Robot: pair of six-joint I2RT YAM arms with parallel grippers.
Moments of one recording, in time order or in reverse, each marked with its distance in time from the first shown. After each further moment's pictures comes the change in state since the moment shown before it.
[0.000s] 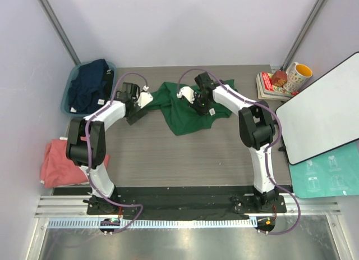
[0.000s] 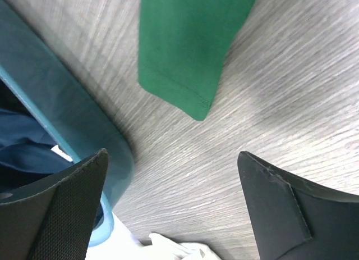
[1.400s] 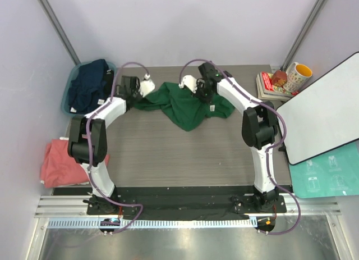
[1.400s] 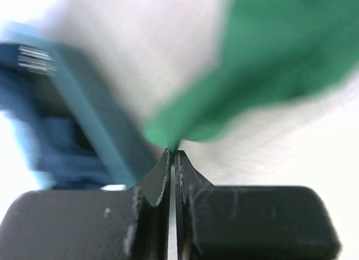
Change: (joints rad) left arm 0.001 0.055 0.033 0.206 0.047 0.024; right arm -0.026 -0.007 0.124 -0.045 0.051 -0.072
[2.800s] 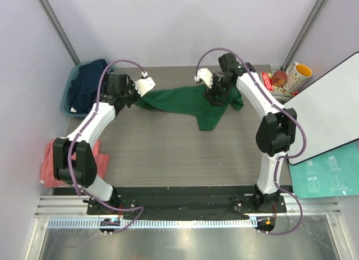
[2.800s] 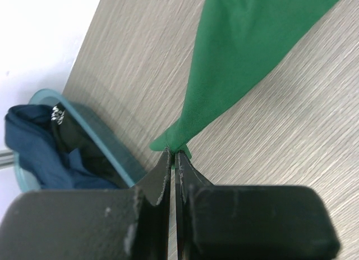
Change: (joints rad) left arm 0.013 -0.310 -0.013 -0.137 0.347 0.033; right arm -0.127 -0.195 0.023 -0.183 -0.145 -0.087
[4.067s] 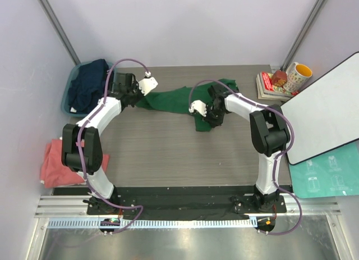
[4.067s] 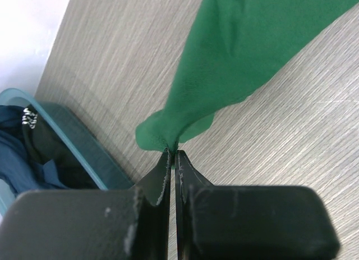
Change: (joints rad) left arm -0.008 0.156 0.060 0.033 -0.034 -0.039; right arm 0.086 0.019 -0.489 0.248 0.060 -0.018
